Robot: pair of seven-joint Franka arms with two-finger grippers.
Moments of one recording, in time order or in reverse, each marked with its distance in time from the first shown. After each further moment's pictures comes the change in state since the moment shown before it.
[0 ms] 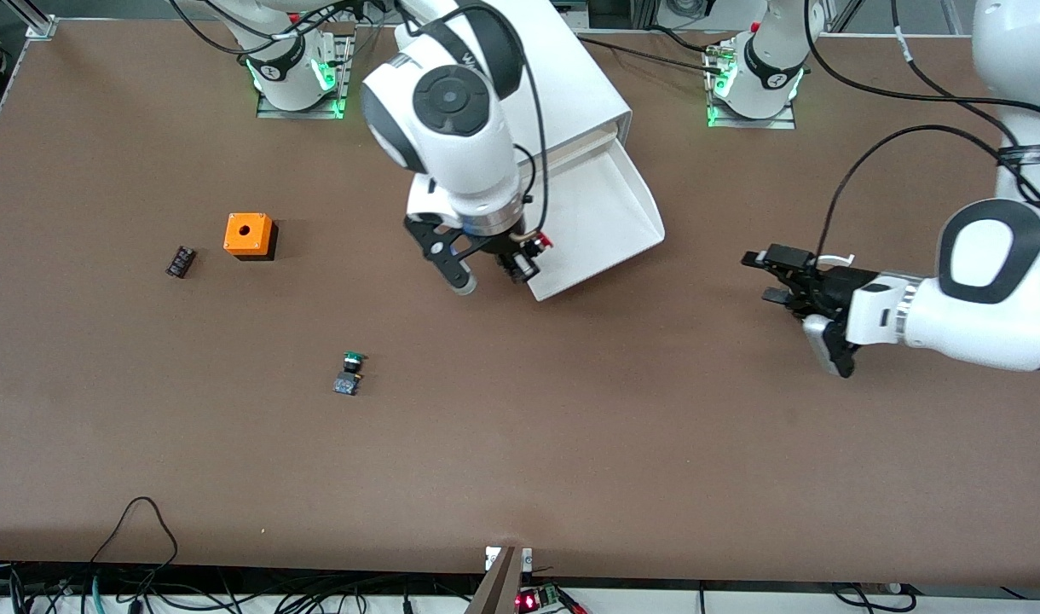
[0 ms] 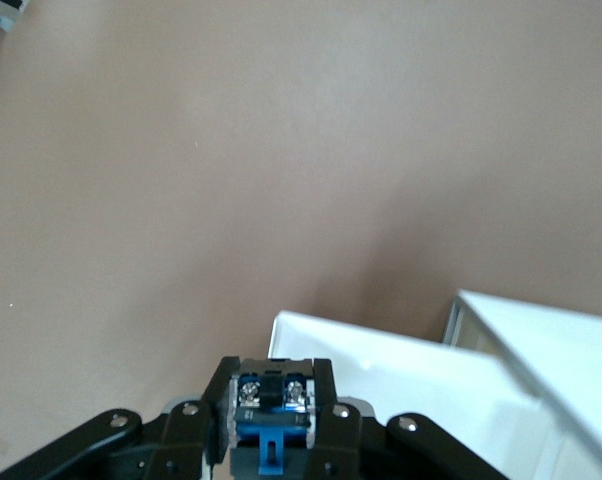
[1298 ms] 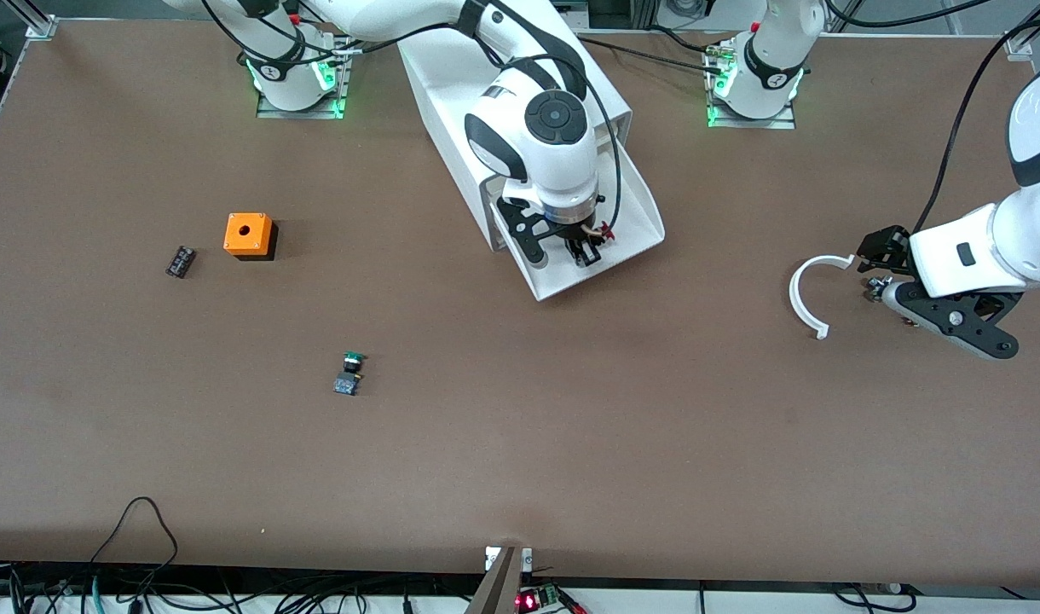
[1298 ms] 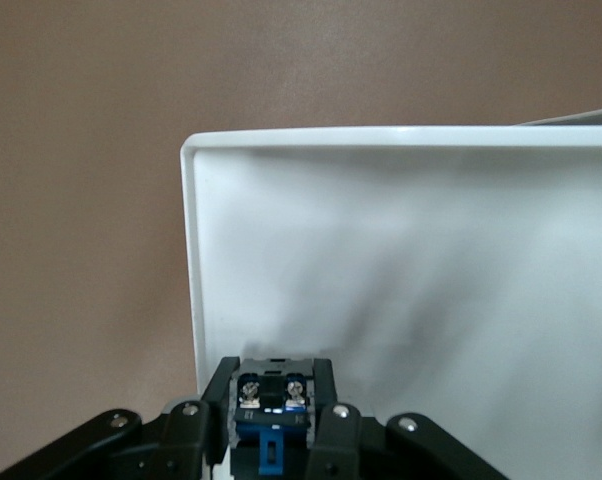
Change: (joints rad) left arm -0.098 -0.142 -0.027 0.223 0.660 0.002 -0.172; right arm 0.134 0.119 -0.006 -0.101 -0.002 0.237 0.285
